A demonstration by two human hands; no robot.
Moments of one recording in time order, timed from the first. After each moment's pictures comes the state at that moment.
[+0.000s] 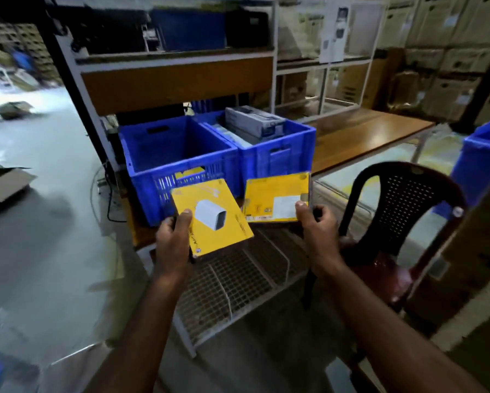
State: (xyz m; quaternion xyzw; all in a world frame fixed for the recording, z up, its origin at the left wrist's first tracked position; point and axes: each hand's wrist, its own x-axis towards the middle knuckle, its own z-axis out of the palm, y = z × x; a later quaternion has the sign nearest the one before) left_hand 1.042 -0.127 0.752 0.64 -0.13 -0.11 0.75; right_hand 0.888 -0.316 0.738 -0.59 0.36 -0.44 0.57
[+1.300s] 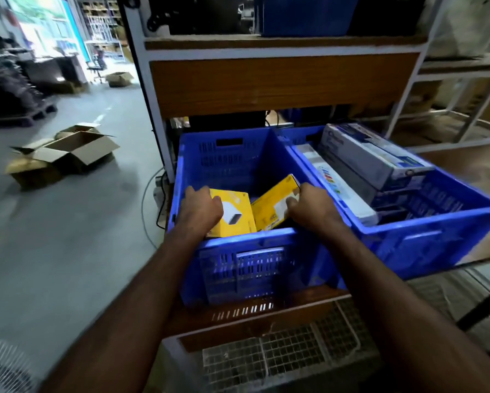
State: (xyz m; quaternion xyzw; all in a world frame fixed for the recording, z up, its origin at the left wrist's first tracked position) left_hand 1.408 -0.256 0.770 0.96 -0.11 0.01 0.25; right_hand 1.299 -0.456 0.782 -0.93 0.27 -0.14 0.22
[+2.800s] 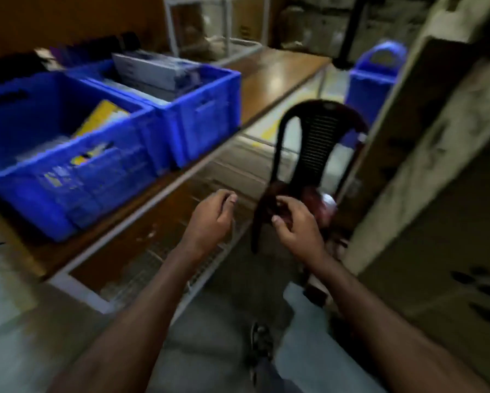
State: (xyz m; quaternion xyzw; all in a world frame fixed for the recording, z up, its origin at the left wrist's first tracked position) left_hand 1.048 -0.250 0.684 0.66 -0.62 -0.14 0.39; right_hand 0.848 -0.317 0.645 -0.79 0.42 -0.37 0.24
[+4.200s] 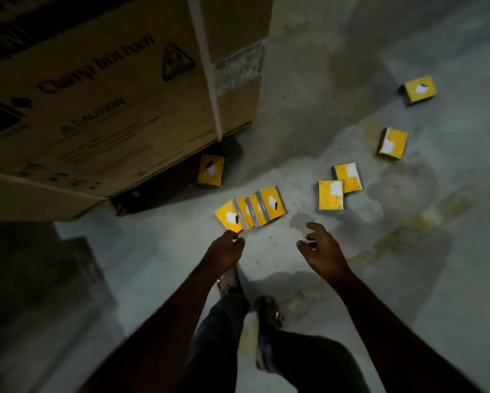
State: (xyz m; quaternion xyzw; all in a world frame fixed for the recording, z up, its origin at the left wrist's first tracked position) left_hand 0.261 -0.050 0.267 0.51 -0.65 -0.51 -0.23; right_hand 0.105 0.122 0.281 -0.13 0.88 -0.22 0.40
